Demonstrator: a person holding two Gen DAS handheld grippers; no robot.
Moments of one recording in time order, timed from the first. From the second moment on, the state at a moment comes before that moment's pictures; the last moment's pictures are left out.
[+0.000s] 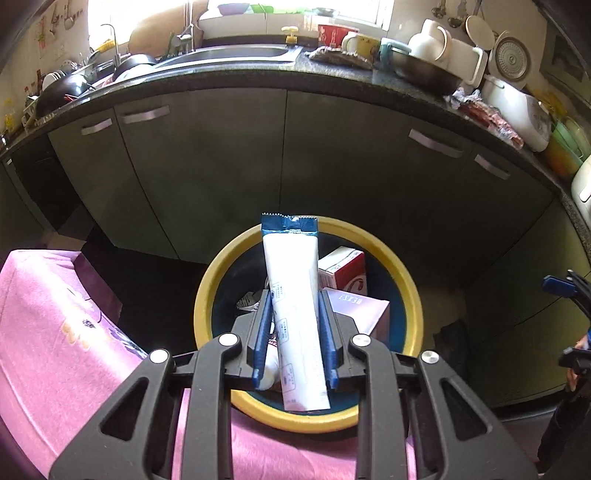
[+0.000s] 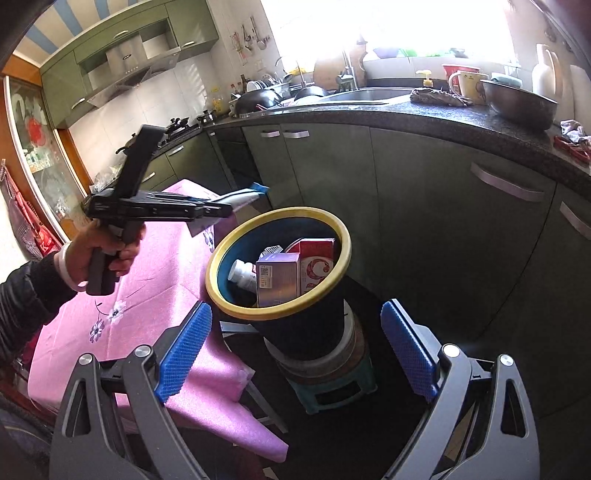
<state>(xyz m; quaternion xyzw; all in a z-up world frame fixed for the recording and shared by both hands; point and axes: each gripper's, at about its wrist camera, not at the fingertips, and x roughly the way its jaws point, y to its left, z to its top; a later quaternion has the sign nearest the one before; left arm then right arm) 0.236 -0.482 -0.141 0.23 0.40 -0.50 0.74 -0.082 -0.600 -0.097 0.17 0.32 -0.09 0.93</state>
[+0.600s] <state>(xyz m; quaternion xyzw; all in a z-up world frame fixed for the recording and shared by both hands) 0.151 -0.356 -0.084 0.19 0.32 -0.36 0.86 -0.067 -0.564 -0.085 0.15 0.32 -0.06 0.93</state>
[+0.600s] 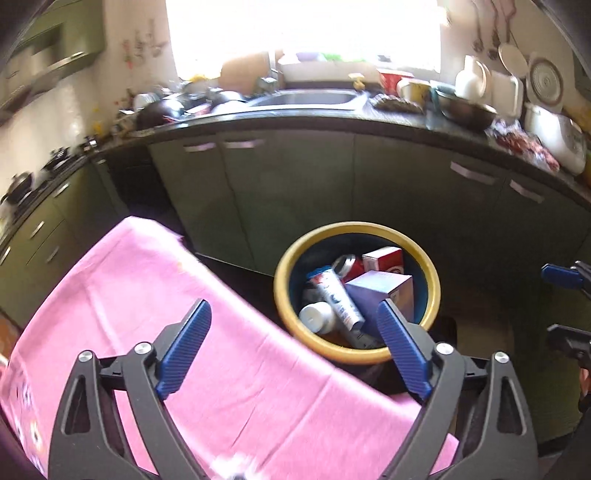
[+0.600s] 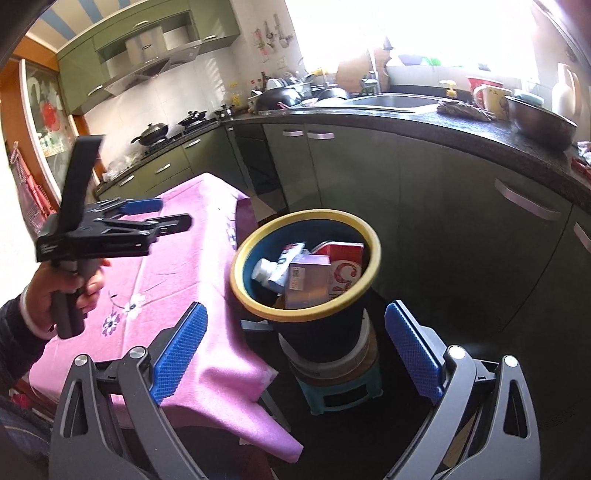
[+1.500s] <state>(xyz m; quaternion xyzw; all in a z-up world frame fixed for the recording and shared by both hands) 0.007 -0.021 -0.017 0.01 0.23 0.00 0.97 -0.066 -0.446 -0.036 0.05 0.27 -0.02 0.96</state>
